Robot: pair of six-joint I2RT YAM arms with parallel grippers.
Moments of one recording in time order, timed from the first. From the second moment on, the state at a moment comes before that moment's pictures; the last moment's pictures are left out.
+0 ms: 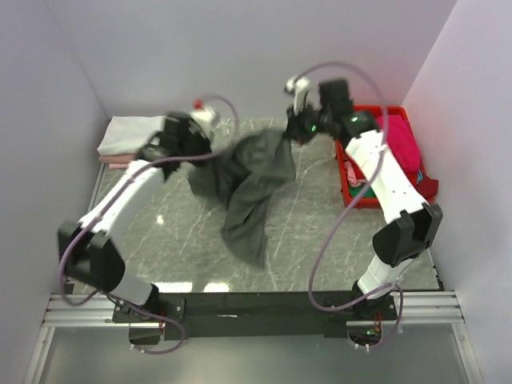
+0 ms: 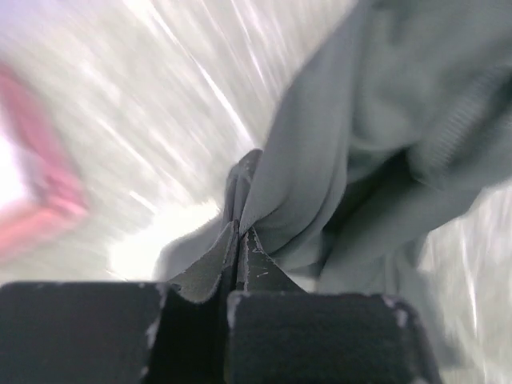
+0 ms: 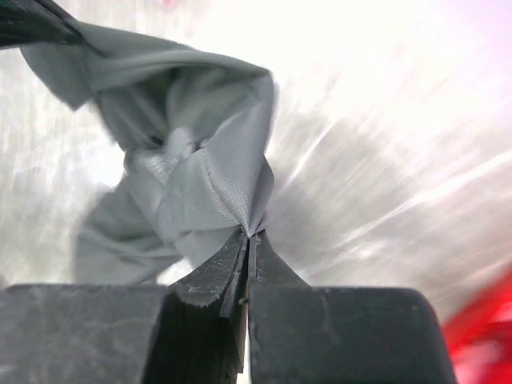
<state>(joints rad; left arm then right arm) -0.39 1.52 1.33 -0.50 0.15 0.04 0.35 1.69 1.76 -0.76 -0.45 -0.24</state>
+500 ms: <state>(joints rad) -0.32 1.10 1.45 -0.30 0.25 0.05 0.35 1.36 1.82 -0.78 -0.43 -0.49</state>
